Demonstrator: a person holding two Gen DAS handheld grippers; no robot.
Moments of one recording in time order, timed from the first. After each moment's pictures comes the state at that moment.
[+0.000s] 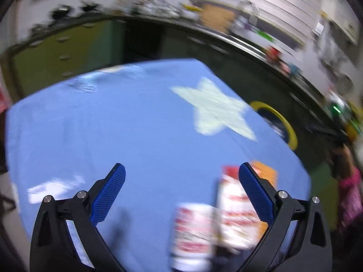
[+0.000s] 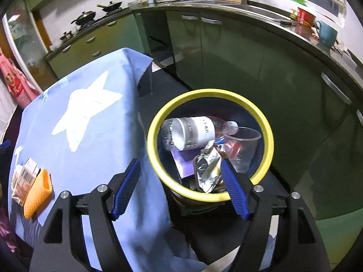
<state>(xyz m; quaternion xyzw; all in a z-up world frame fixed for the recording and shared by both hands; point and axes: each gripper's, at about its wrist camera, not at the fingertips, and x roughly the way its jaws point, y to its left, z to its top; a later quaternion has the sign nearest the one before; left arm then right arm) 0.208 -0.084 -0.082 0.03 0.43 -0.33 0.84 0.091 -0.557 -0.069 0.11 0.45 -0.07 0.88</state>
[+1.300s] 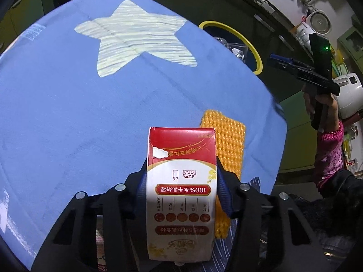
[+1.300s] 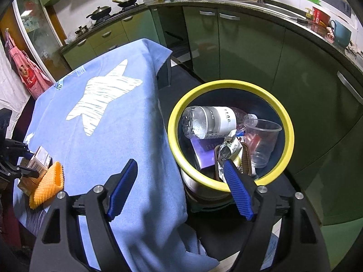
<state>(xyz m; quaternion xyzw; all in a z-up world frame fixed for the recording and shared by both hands) 0.200 -0.199 -0.135 0.14 0.58 -0.43 0.68 0.081 -0.538 -0.083 0.11 0.45 -0.02 0.88</state>
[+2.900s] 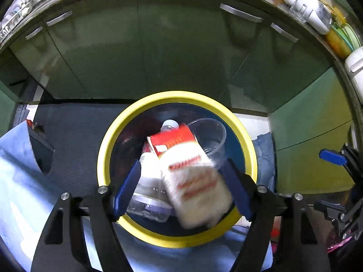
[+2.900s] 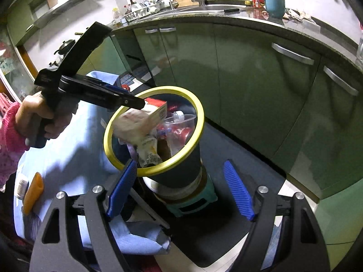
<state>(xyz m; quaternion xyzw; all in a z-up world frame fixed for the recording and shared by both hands) 0.253 -0.609 -0.138 0.29 0.51 -0.48 0.65 -0.011 -0.655 -0.079 0.19 0.41 -0.12 0.89</state>
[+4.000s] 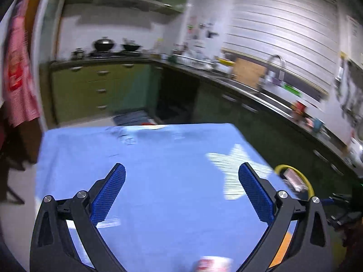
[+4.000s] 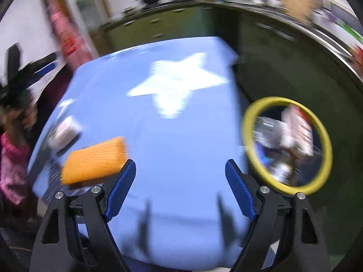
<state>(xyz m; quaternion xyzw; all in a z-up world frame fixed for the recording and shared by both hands) 0.232 -0.032 -0.037 -0.05 0.28 -0.17 0.94 0.074 -0.418 -0.058 0.03 0.46 0.12 0.88</state>
